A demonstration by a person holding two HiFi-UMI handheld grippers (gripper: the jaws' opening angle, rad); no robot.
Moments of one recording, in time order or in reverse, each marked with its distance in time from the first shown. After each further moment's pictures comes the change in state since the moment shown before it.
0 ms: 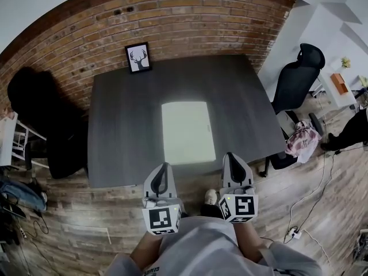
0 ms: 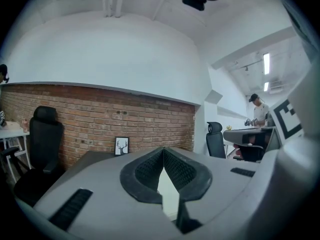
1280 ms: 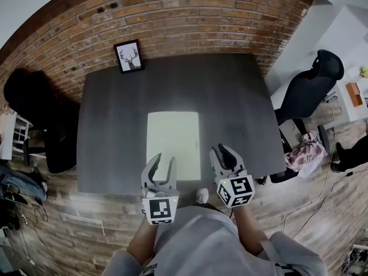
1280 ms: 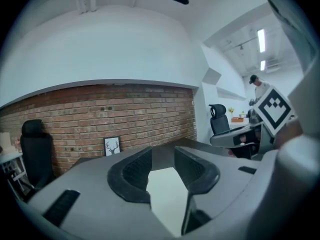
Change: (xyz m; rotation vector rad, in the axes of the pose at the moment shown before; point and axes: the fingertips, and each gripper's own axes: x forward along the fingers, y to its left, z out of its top) left arm 0.149 -0.047 -0.026 0.156 0.091 0.011; right arm 0.138 -0.083 -0.085 0.118 0.218 0.288
